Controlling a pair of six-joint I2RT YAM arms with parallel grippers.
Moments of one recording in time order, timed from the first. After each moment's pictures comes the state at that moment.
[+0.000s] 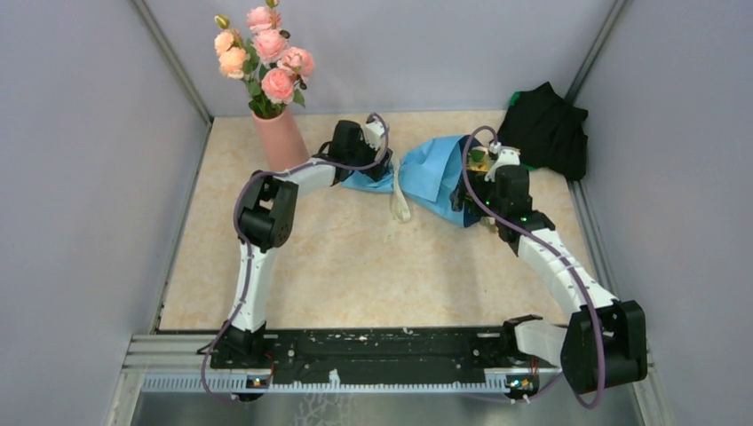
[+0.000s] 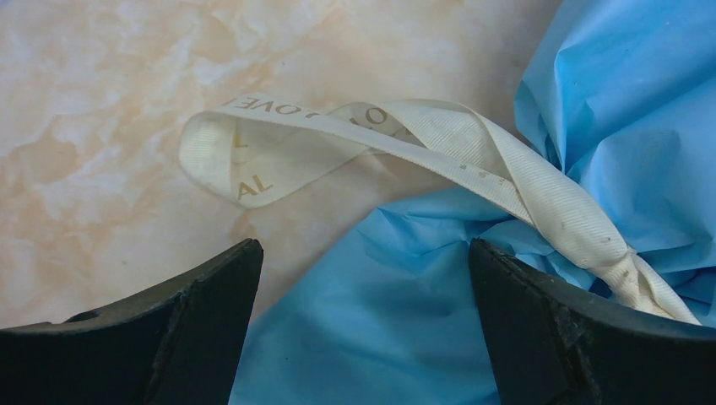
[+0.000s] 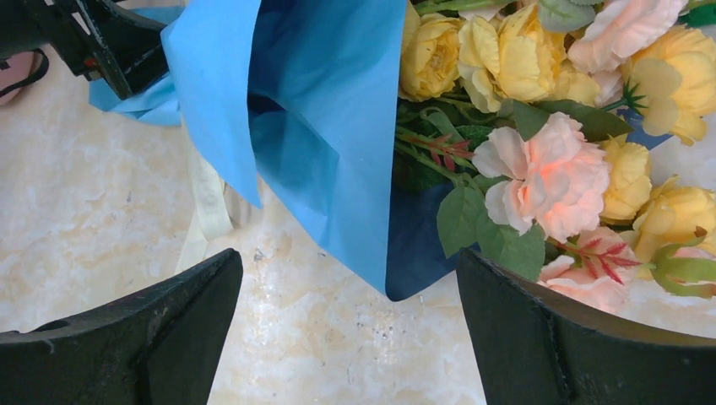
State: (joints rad) left arm -0.46 2.32 1.70 0.07 0.20 0.23; right arm 0.20 1.14 0.74 -0.14 -0.06 0.29
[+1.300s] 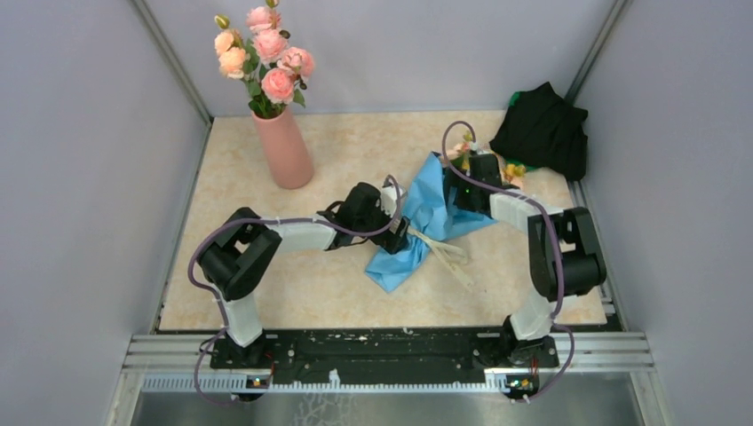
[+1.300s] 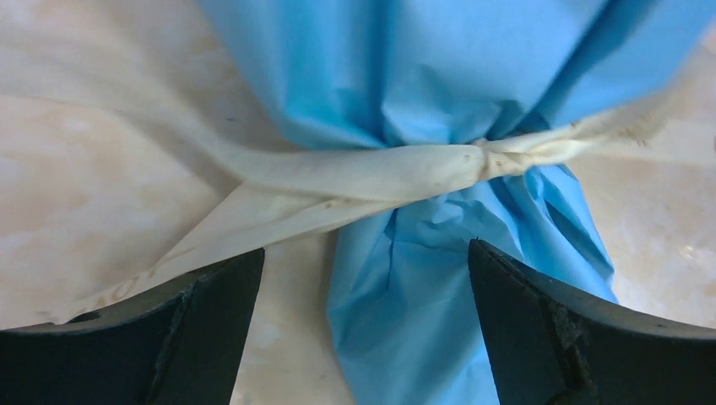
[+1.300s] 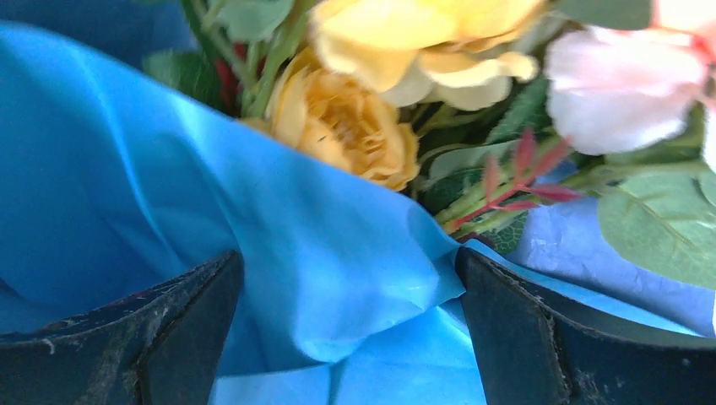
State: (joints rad) left arm -0.75 1.85 0.99 0.17 0.23 -0.10; right arm 0.21 1.64 0.89 -0.09 -0.02 0.39
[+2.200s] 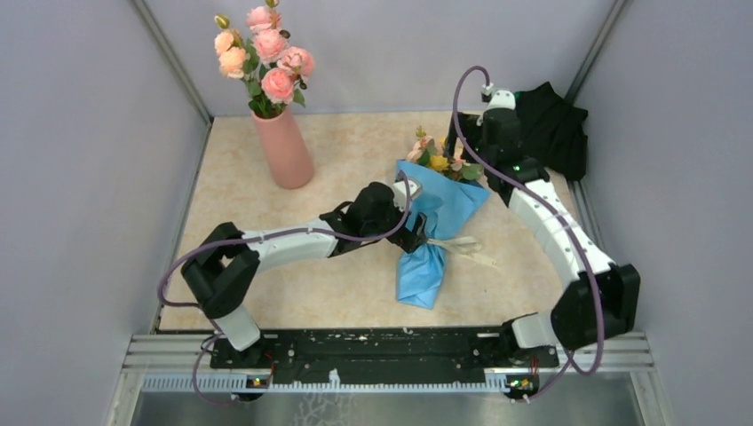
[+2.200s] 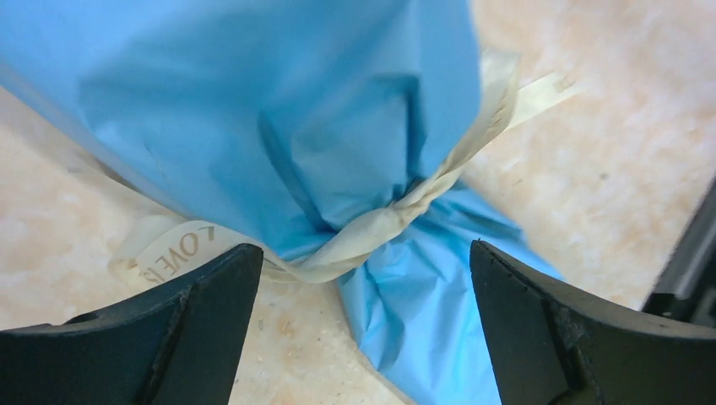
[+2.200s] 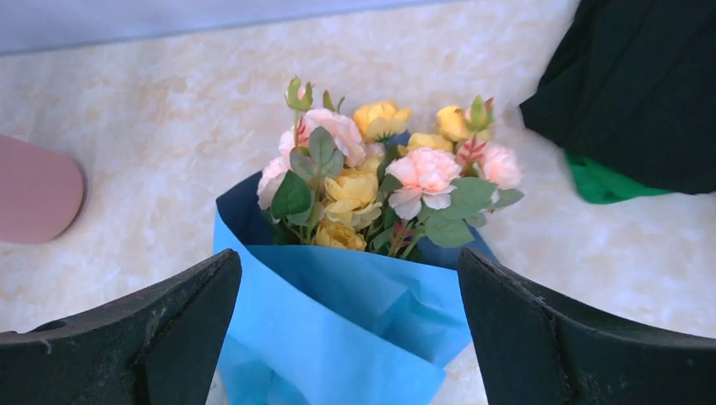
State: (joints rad) left arm -0.91 1.73 1.05 0.11 0.07 -0.19; right arm 0.27 1.43 1.24 -0.27 0.11 0.27
